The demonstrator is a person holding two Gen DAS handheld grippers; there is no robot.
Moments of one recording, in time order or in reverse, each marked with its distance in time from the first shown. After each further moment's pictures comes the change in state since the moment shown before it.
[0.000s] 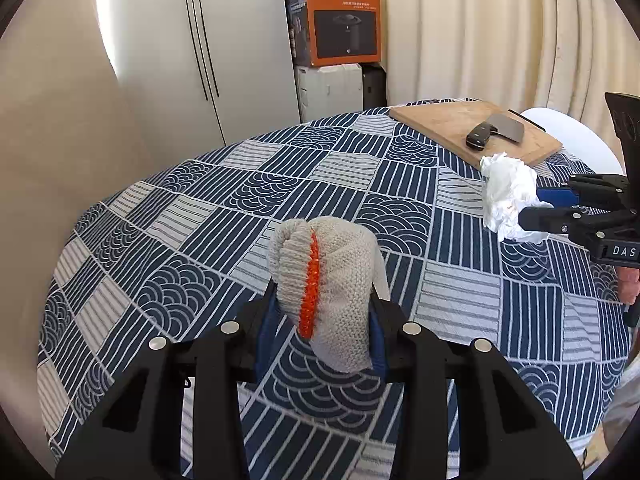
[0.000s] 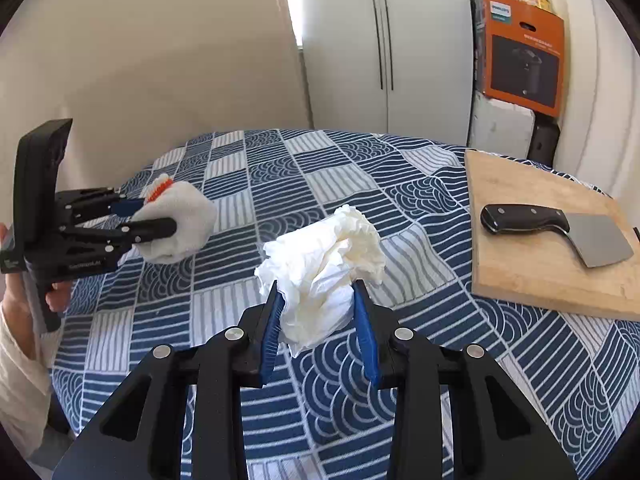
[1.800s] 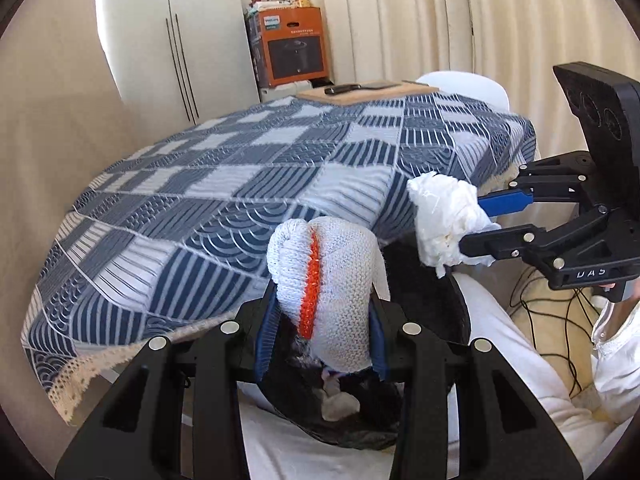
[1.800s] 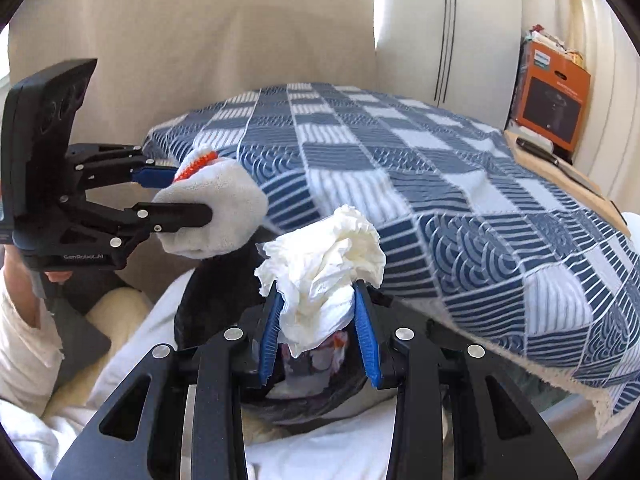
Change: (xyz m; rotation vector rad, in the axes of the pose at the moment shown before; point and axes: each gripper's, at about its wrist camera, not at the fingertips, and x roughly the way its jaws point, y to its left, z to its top) left arm -0.188 -0.143 -0.248 0.090 -0.101 -0.033; right arm -0.163 0.197 -0.258 -0.220 0.004 0.023
